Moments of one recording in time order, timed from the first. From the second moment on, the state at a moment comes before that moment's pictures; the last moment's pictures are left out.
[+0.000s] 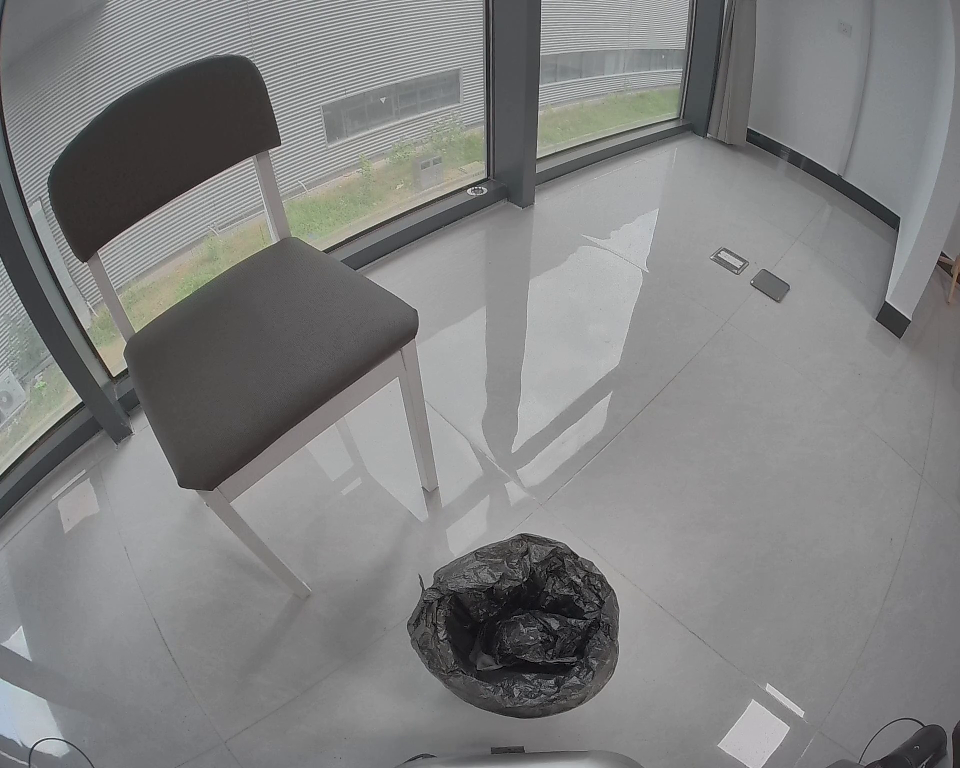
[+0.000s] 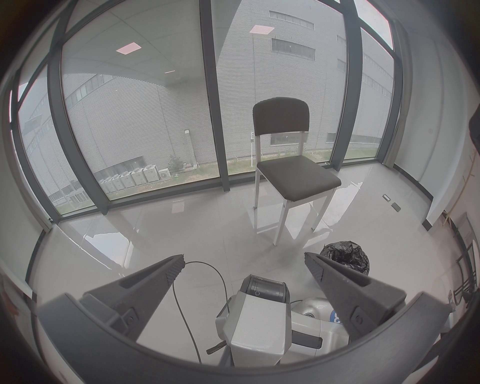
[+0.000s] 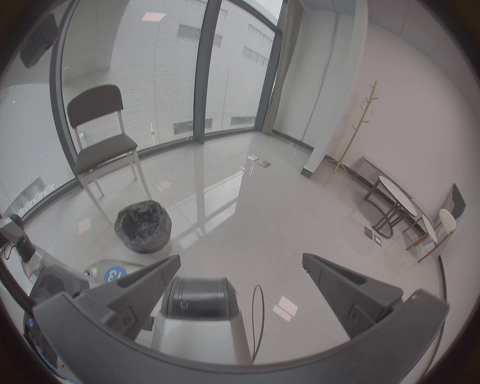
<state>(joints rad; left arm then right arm) 0.19 0.21 -1.33 1.55 0.20 -0.21 -0.02 0.07 -0.82 1.13 -0.21 -0.05</state>
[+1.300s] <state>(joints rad) 0.03 0.06 -1.32 1.55 0.25 -0.15 0.00 0.01 -0.02 0.00 -0.05 -0.01</state>
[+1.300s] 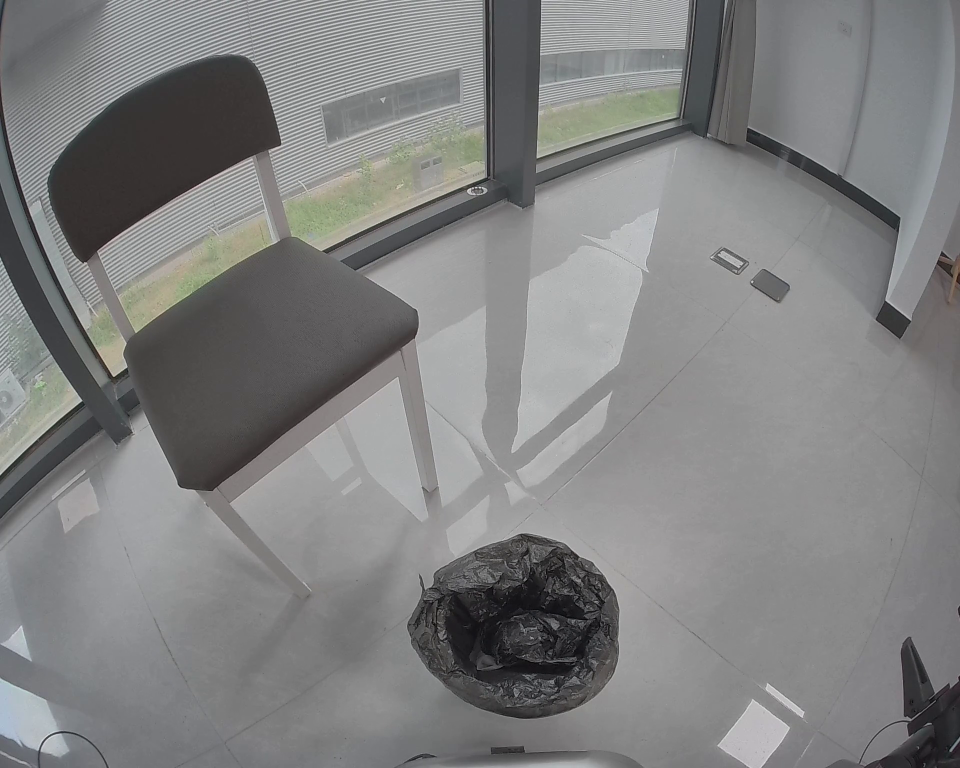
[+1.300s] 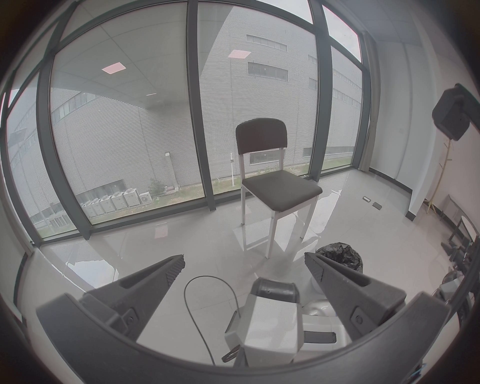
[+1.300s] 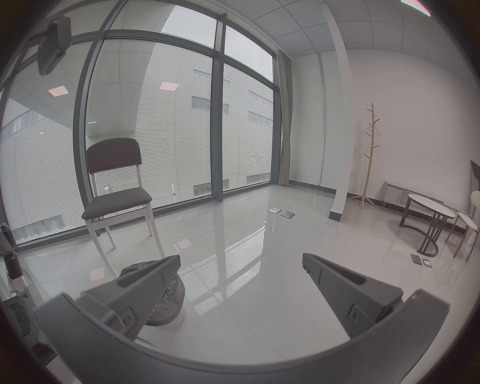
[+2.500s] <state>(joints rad) -0.01 0.01 -0.14 0.19 0.02 0.12 0.00 0.01 -0.02 0.00 -0.05 0.00</state>
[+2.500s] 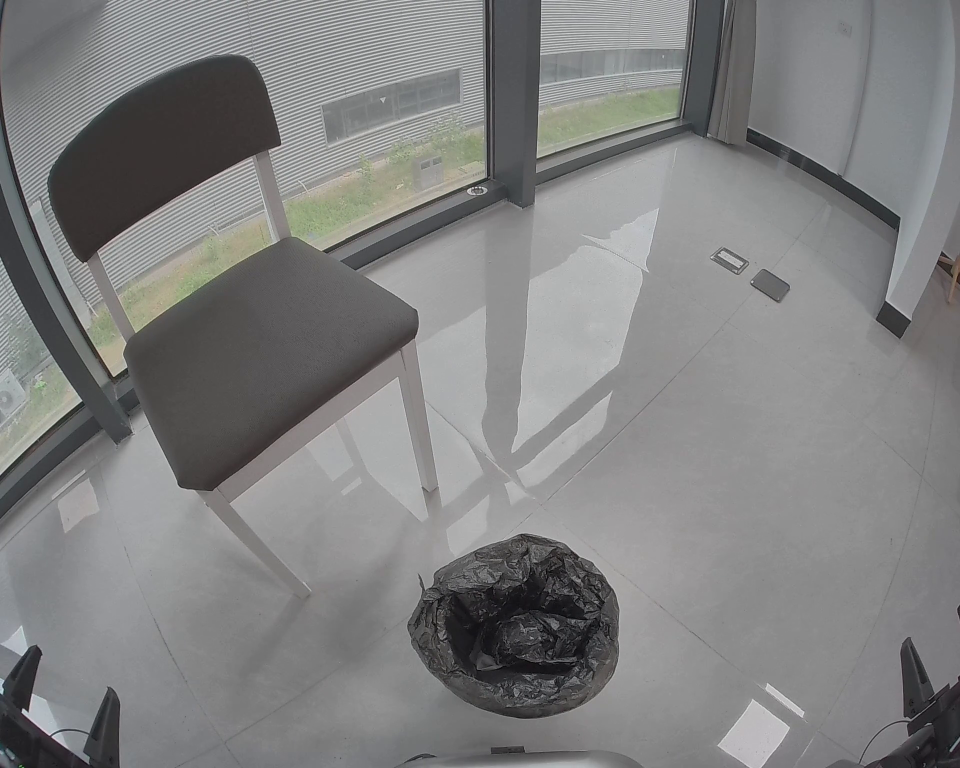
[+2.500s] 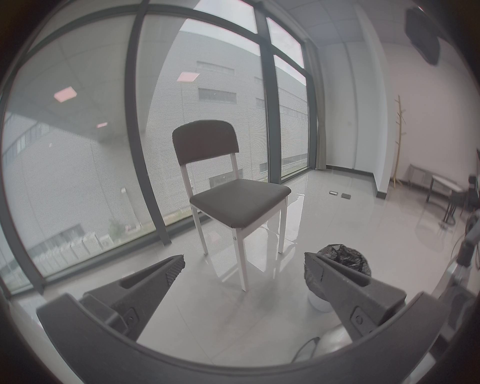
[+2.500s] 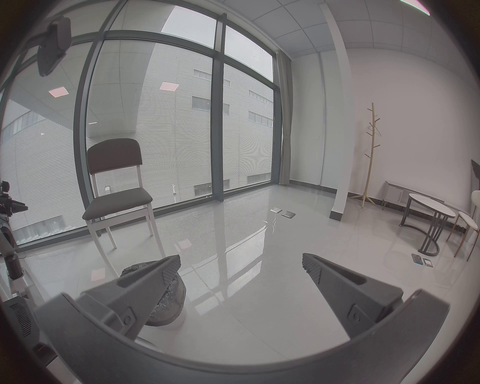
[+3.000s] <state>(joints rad) 0.00 0.01 -0.02 -0.04 0.03 0.01 0.00 0.01 -0.02 0.00 -0.05 0.00</state>
